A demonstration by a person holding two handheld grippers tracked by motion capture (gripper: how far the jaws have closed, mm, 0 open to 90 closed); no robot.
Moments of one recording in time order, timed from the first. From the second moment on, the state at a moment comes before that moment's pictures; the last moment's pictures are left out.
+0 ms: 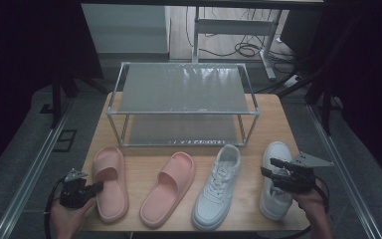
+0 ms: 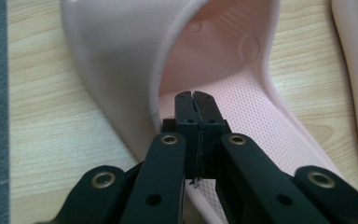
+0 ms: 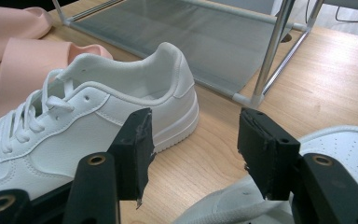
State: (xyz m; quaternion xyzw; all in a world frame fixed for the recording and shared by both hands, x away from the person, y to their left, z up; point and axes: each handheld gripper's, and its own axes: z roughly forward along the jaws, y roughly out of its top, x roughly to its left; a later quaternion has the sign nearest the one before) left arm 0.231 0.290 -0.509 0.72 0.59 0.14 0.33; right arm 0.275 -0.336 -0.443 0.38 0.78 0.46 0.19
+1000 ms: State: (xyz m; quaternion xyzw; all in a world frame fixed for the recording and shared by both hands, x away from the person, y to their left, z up) left arm 0.241 0.334 -0.480 0.69 0.60 0.19 0.37; right arm 0.275 -0.336 -0.444 0.38 0.78 0.46 0.19
